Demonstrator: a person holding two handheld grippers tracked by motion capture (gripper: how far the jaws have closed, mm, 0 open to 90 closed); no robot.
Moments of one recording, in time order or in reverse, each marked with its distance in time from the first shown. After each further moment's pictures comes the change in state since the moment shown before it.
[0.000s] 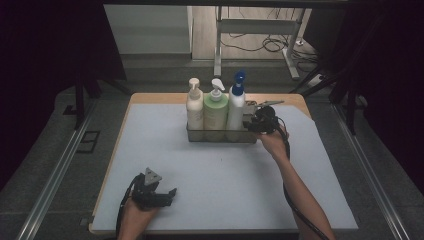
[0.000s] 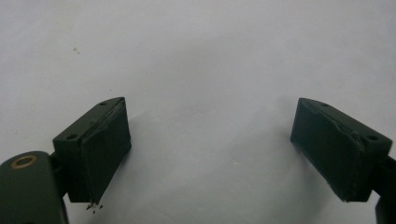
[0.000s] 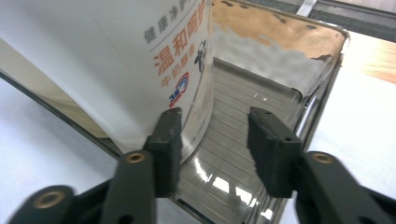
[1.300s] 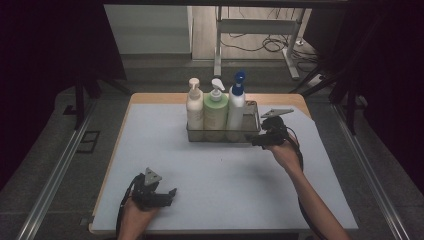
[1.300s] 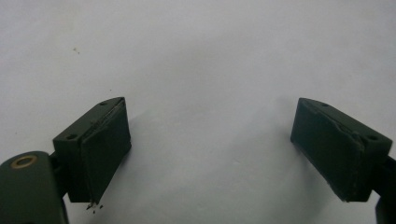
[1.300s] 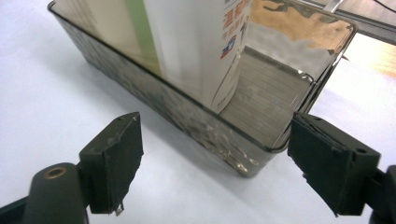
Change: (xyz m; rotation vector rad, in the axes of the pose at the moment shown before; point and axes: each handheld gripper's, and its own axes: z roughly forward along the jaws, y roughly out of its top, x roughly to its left) left arm 0.000 0.000 0.000 0.000 0.001 0.000; right arm 0.016 -0.022 -0.050 -0.003 0.060 -0.105
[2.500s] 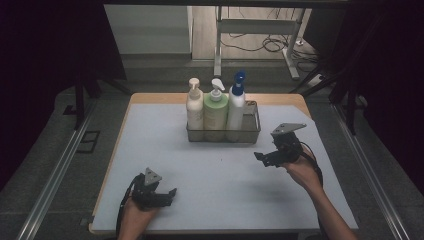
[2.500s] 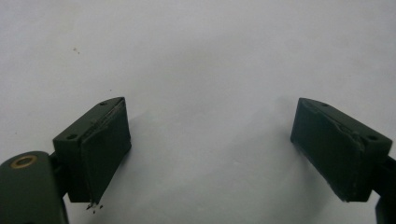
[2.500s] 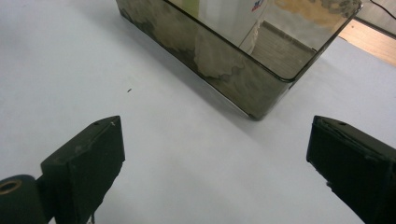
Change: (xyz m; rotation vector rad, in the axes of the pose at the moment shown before) left arm 0.000 0.000 0.000 0.000 0.001 0.000; right arm 0.018 -0.031 -0.052 0.041 0.013 -0.117
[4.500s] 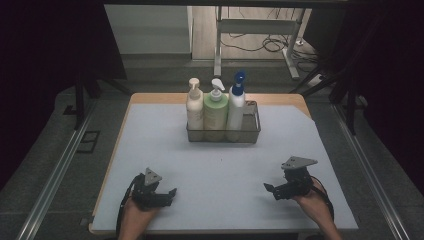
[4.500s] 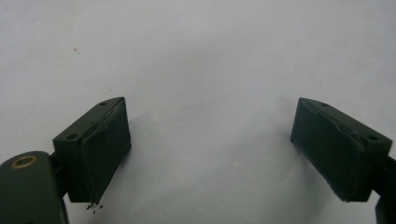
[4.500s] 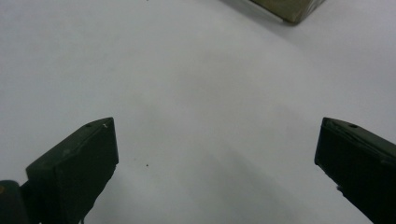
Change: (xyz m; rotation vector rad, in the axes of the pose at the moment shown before) left arm 0.000 0.000 0.000 -0.001 0.001 0.001; right arm 0.022 -0.095 -0.006 0.019 0.025 0.009
